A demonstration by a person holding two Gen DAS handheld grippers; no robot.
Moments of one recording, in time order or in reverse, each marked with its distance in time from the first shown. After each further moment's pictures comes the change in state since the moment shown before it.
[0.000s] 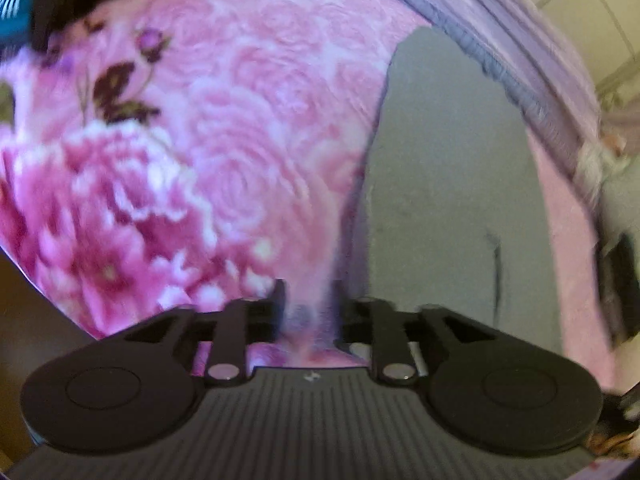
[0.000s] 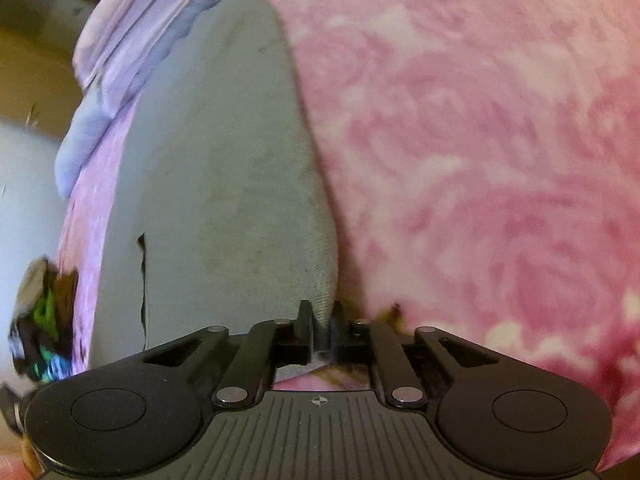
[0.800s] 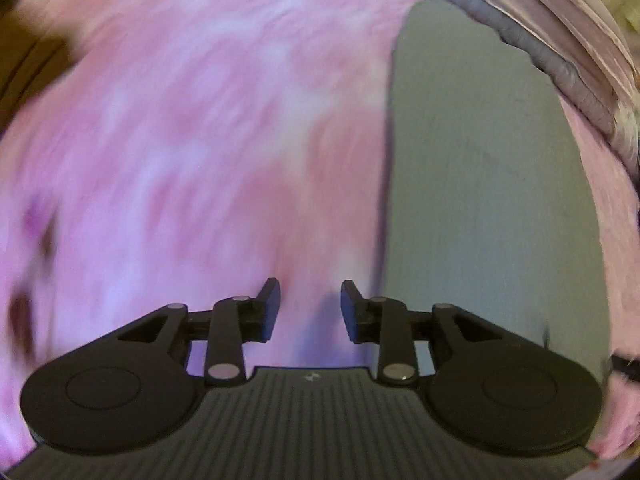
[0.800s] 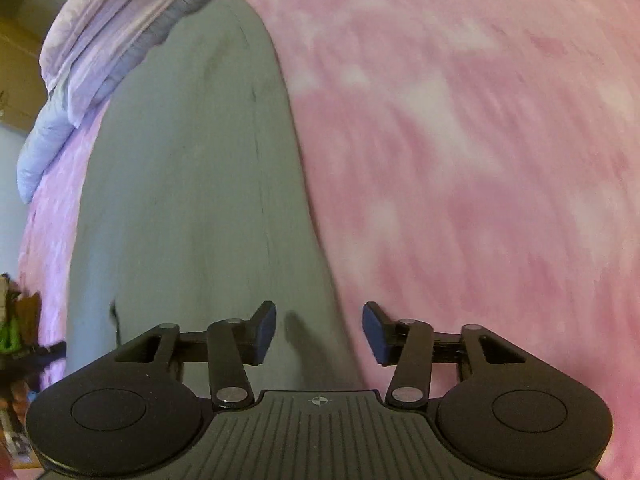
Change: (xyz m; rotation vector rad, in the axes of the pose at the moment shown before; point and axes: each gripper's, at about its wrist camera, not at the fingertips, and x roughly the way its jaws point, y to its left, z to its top) left arm 0.084 -0.020 0.108 0.180 0.128 0.136; right arm 0.026 0.031 0.068 -0.046 0.031 -0.139
